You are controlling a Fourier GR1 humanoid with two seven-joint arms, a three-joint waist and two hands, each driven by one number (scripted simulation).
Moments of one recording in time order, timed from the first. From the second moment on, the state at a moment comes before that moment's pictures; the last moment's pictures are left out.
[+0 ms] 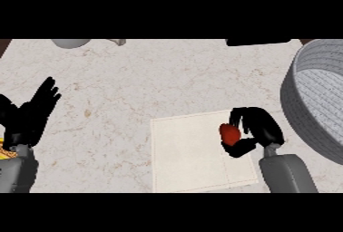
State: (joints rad) left arm -0.20 0.30 0.19 -1.39 0.08 -0.03 0.24; right arm -0.24 -0.08 0.02 -1.34 1.01 0.23 0.05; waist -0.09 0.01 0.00
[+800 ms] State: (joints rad) left arm -0.25 0.28 0.13 -1.39 0.08 -0.08 0.24; right arm -0.79 0.00 -0.24 -1.23 1.28 -0.47 0.89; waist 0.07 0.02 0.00
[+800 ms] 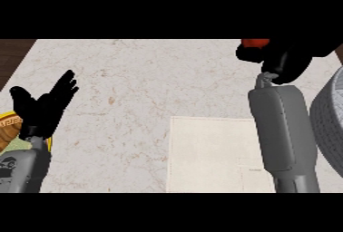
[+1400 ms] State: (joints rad) left arm -0.27 0.26 0.12 -1.38 0.06 -0.05 0.23; right arm -1.21 -0.11 -0.38 -0.87 1.66 -0.45 1.10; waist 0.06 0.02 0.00
